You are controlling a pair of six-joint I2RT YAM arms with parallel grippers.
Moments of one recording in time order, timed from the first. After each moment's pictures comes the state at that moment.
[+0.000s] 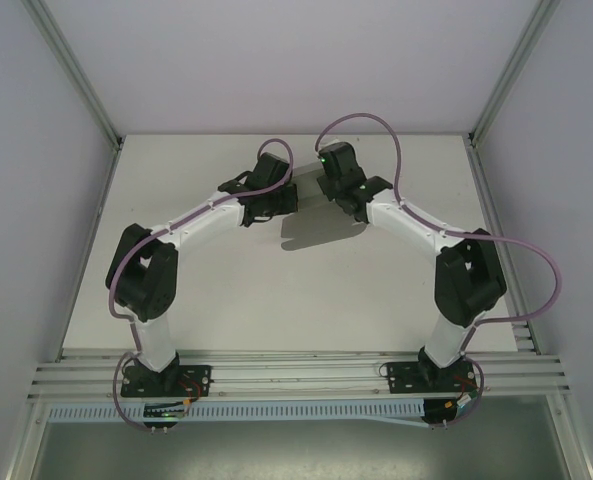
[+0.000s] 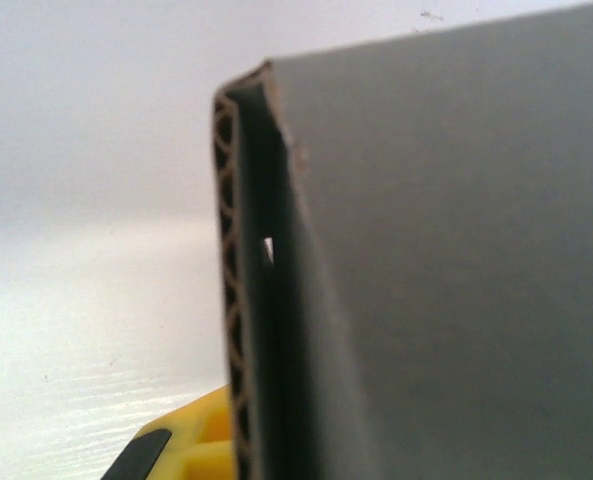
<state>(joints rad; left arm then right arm) -0.60 1.86 1.44 -0.42 0.02 -0.62 0.59 1.75 1.40 -0.34 0.47 -0.11</state>
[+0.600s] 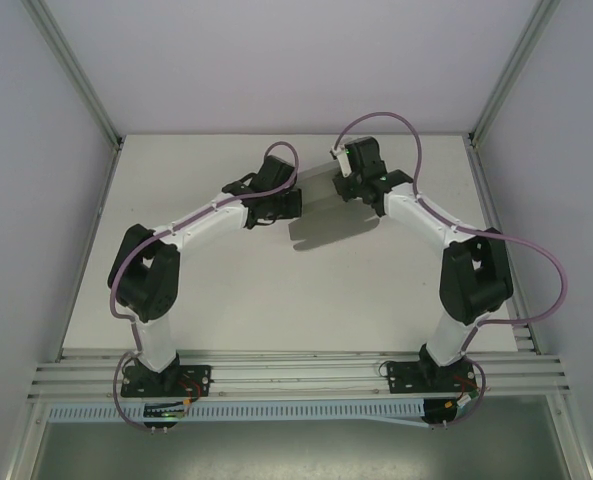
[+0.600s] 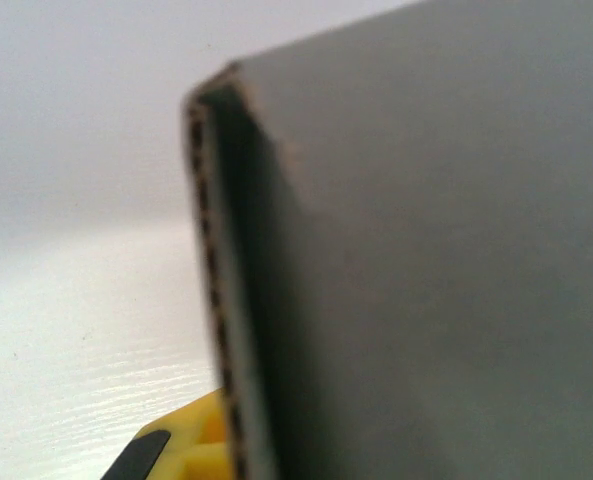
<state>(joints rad) -0.63 1.86 1.45 -0.45 0.05 -0.59 0.44 1.73 1.37 -0.41 0.15 -0.13</state>
